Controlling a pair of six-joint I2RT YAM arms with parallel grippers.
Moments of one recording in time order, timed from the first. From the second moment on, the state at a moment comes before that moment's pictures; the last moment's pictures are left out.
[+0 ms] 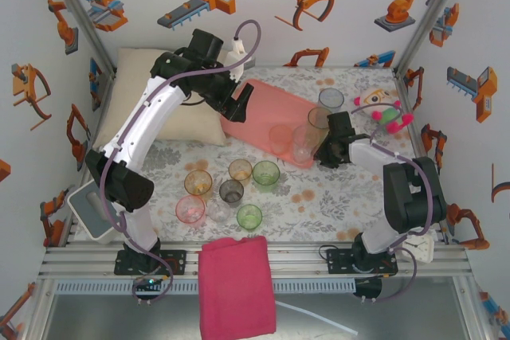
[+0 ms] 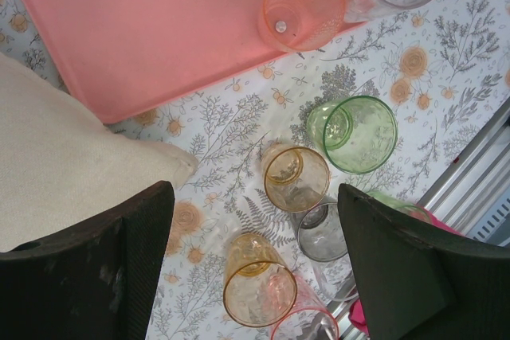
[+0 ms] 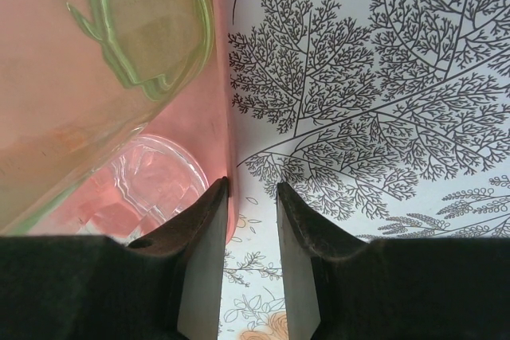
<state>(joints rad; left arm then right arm) -0.58 1.85 2.10 -1.18 0.31 0.21 0.24 1.59 0.84 -0.32 0.01 0.80</state>
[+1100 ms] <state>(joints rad) -0.58 1.83 2.10 -1.17 0.31 0.21 0.22 1.43 0.73 -0.40 0.08 0.80</state>
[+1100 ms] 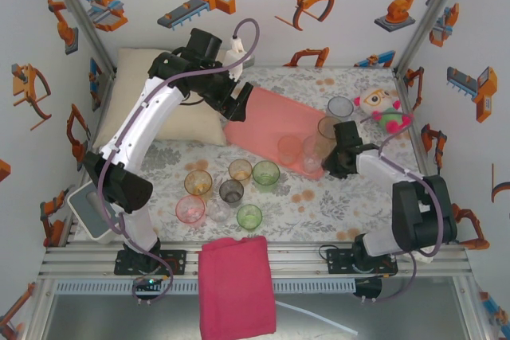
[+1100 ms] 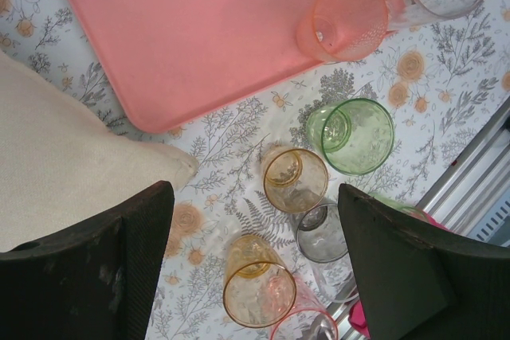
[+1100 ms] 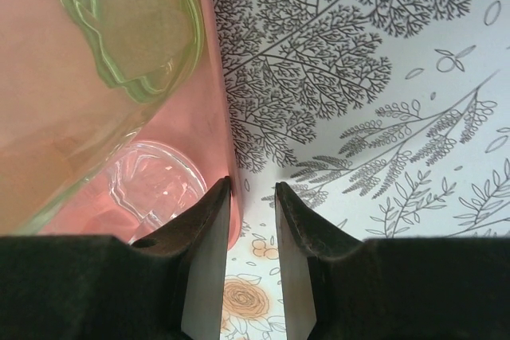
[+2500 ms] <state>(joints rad) -0.60 1.84 2.07 -1.22 0.33 0.28 0.19 1.07 0.67 -0.68 0.12 0.76</state>
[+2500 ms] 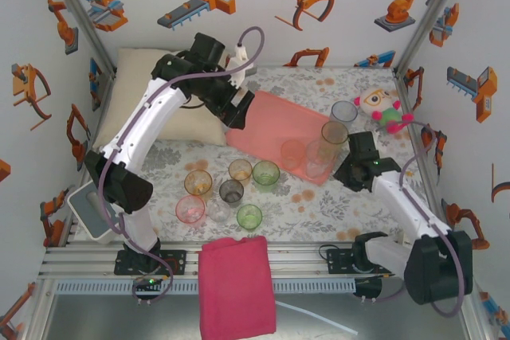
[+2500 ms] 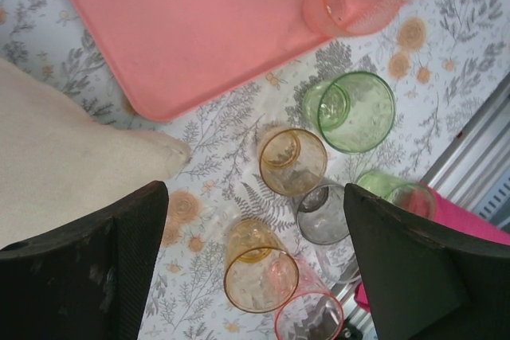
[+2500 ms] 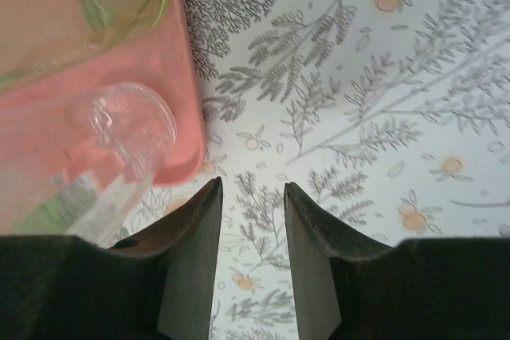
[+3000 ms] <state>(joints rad) -0.82 2.00 1.98 -1.14 0.28 0.36 0.19 0.77 0.82 -1.05 0.12 0.73</state>
